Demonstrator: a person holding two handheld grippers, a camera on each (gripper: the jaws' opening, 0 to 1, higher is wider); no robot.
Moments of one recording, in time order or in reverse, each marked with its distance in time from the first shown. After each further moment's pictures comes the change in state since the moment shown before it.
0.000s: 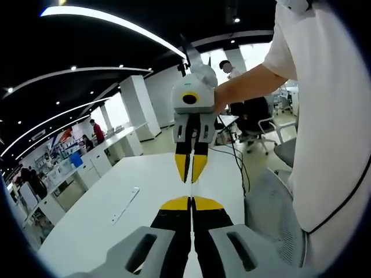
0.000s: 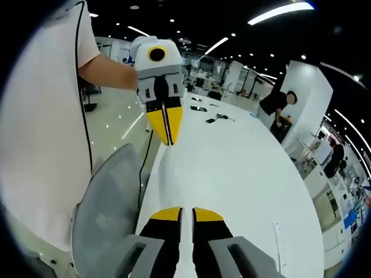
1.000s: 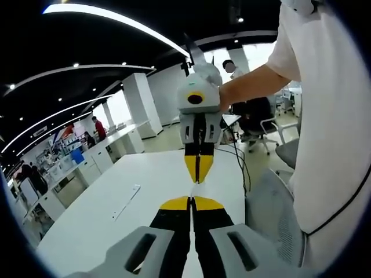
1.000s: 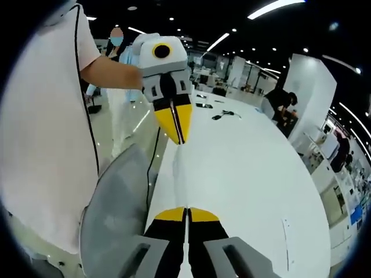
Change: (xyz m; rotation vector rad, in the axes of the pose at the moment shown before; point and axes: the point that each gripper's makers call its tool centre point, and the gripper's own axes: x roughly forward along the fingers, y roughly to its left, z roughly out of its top) left arm 0.000 0.003 -0.005 -0.023 0.019 0.014; right arm 0.003 0.008 -0.002 0.033 0.023 0.039
